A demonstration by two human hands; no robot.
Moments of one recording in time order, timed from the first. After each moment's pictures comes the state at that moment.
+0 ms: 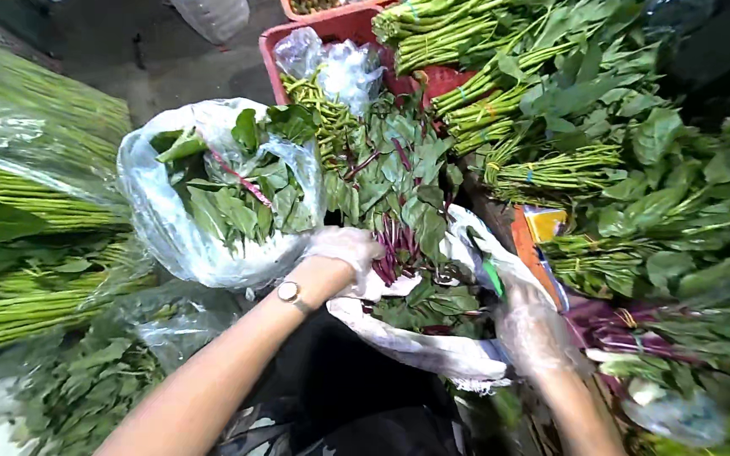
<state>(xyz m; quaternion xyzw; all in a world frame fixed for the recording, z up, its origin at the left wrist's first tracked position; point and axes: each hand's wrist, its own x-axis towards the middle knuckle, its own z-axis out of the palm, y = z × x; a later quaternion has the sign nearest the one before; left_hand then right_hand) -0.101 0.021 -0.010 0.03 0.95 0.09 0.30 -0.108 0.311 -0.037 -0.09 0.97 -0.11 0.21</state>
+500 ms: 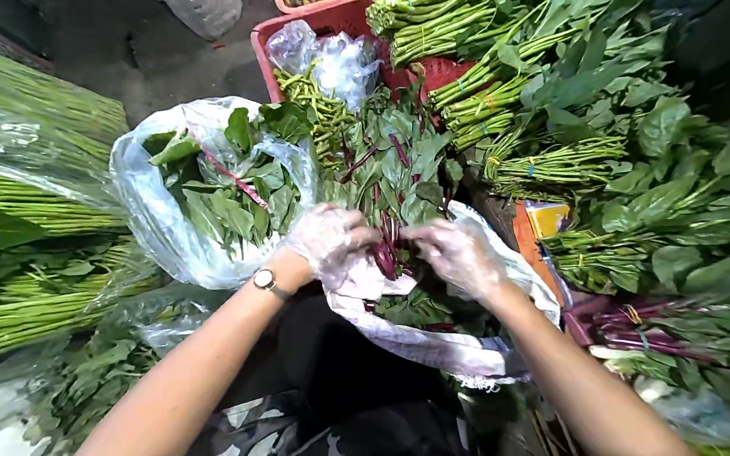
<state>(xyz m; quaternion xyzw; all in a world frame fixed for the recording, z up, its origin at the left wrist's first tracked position) -0.096 -0.022 -0.025 0.24 0.96 0.15 -0.03 -0.172 0.231 -0.049 -0.41 0.85 -0.33 0.07</state>
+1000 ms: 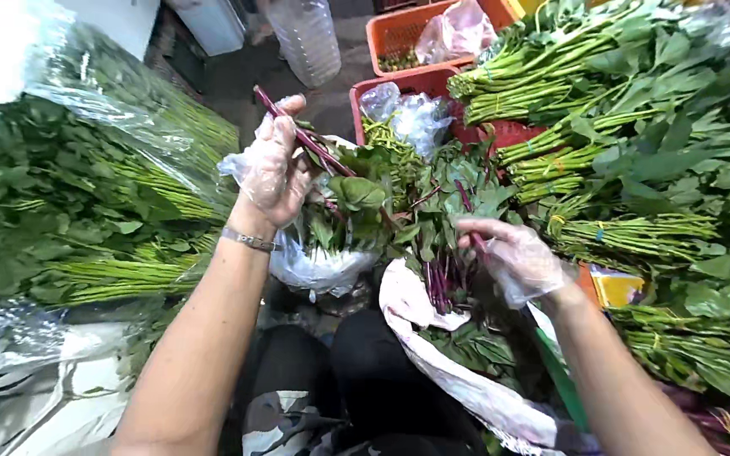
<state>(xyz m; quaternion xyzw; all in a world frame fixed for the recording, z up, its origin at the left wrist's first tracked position) -0.086 -0.120 0.076 -0.10 0.62 0.74 -0.26 -0.210 0.197 -0.009 -0.30 0.71 -0.56 0.30</state>
